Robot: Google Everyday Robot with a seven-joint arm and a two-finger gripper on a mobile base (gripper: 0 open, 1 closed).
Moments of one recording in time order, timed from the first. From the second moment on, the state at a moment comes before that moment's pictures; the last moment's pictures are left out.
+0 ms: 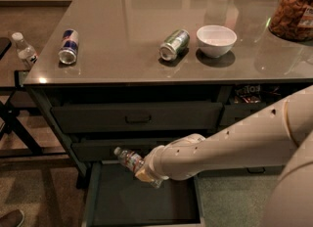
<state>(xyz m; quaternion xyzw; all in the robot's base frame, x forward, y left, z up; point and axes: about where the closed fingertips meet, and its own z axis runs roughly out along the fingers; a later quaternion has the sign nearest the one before) 0.477 0.033 0.550 -0.50 0.82 0.11 0.26</state>
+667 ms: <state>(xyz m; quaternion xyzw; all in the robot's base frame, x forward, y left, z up) 0.483 0.034 0.582 -0.50 0.81 0.10 0.29</state>
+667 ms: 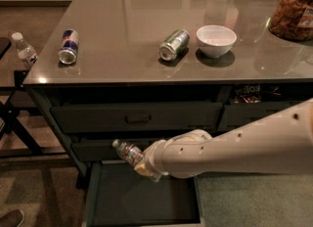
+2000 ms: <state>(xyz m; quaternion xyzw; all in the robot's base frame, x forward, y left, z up) 0.478 0.024 0.707 -0.50 0.78 0.06 0.37</state>
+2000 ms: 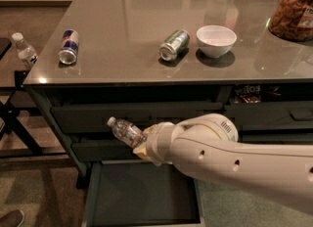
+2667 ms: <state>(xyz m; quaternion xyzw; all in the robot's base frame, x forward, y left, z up) 0.500 0.029 0.790 -0.52 0.76 0.03 0.40</state>
